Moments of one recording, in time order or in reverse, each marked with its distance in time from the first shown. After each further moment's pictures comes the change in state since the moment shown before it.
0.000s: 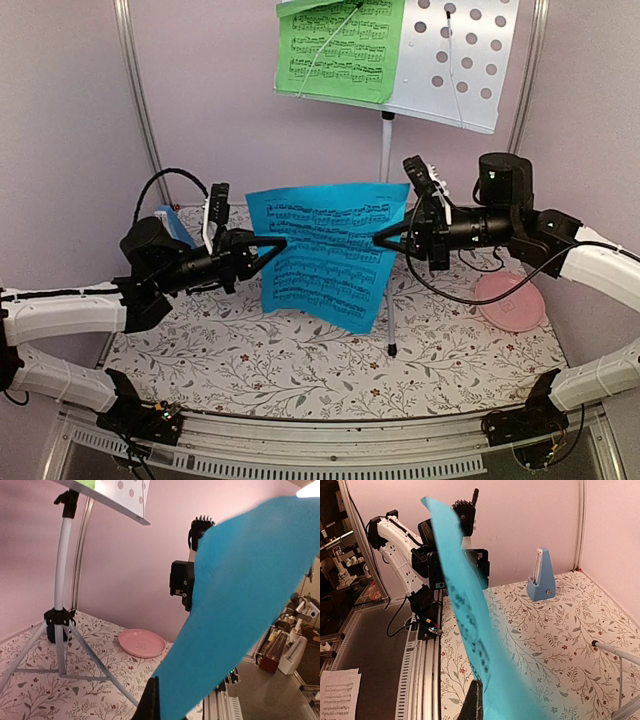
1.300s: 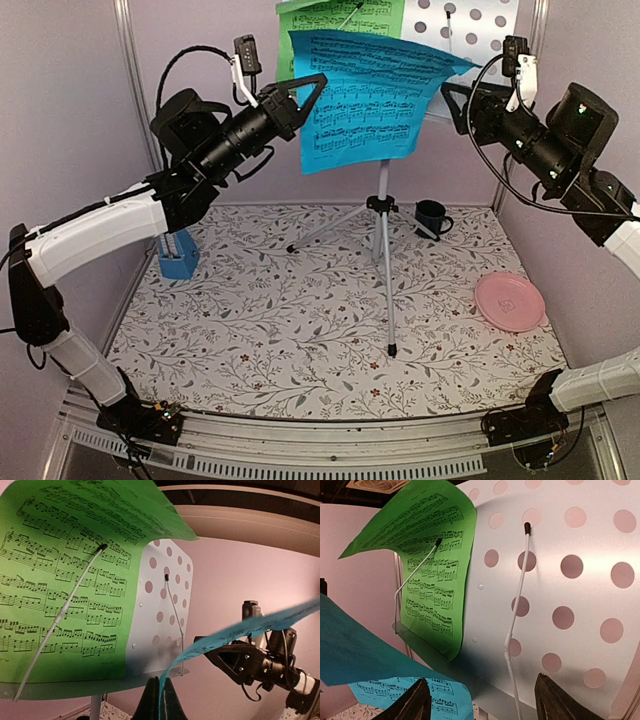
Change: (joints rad) left arm -0.058 0.406 0.898 -0.187 -0.355 -0.018; right arm -0.064 -0.059 0.305 0.132 0.865 0.035
